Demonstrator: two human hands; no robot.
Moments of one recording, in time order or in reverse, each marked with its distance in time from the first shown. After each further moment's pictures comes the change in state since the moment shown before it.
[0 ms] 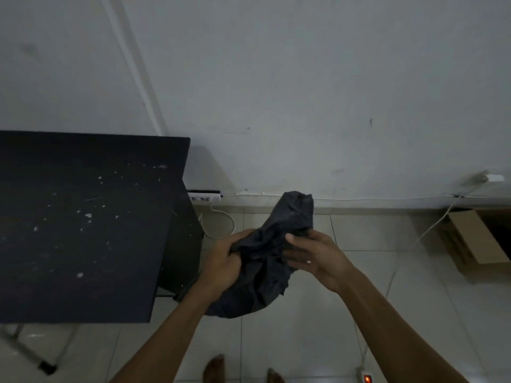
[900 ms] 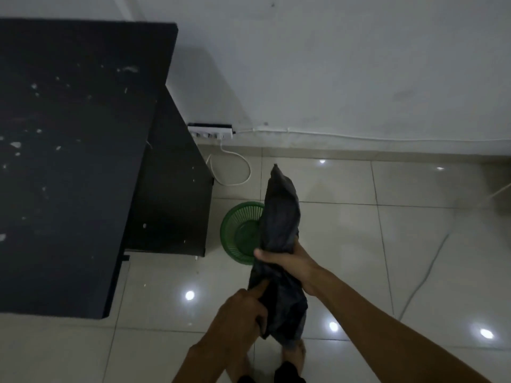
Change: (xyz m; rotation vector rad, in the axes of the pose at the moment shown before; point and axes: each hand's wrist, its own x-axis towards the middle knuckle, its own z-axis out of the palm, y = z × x) left_hand -0.009 -0.264 0.059 0.418 -0.324 -0.227; right_hand 0.191 0.227 -0.001 -0.253 -0.115 0.308
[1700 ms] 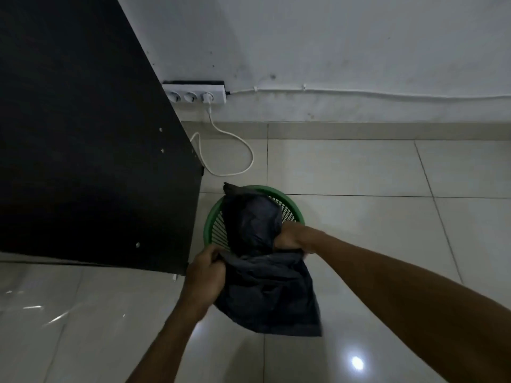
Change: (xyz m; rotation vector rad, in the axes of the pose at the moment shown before) left_hand 0.205 -0.211 0.043 -0.325 0.463 -0.356; right_hand 0.305 0.094 -0.031 -0.909 -0.001 0.049
